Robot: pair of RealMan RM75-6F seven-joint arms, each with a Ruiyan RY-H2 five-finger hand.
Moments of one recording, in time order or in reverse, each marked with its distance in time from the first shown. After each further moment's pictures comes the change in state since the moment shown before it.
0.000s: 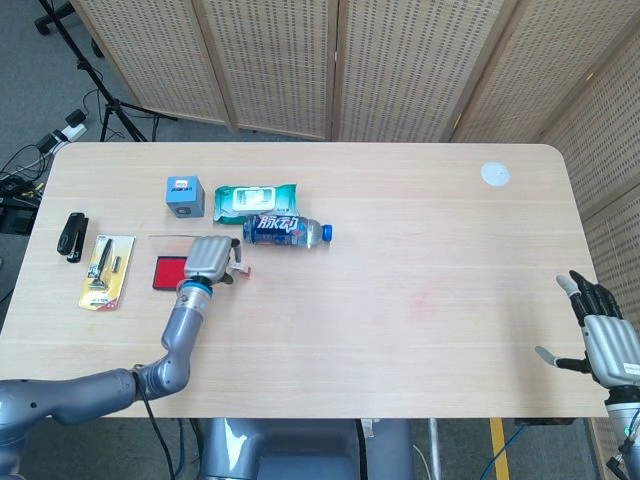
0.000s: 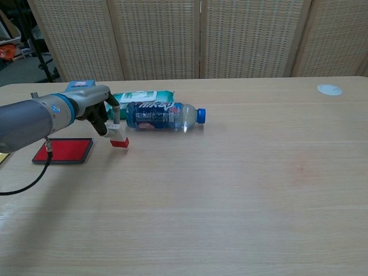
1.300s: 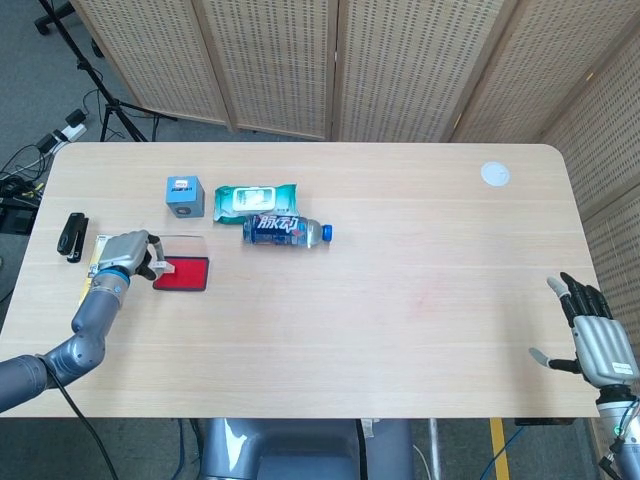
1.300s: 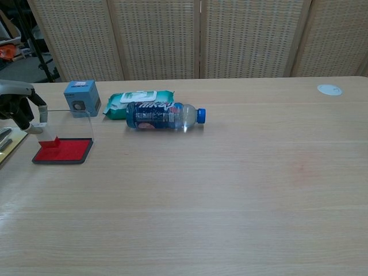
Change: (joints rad) left arm 0.045 0.337 0.131 -0.011 -0.192 -0.277 -0.169; right arm 0.011 -0.018 -0.006 -0.011 0.011 -0.014 -0.065
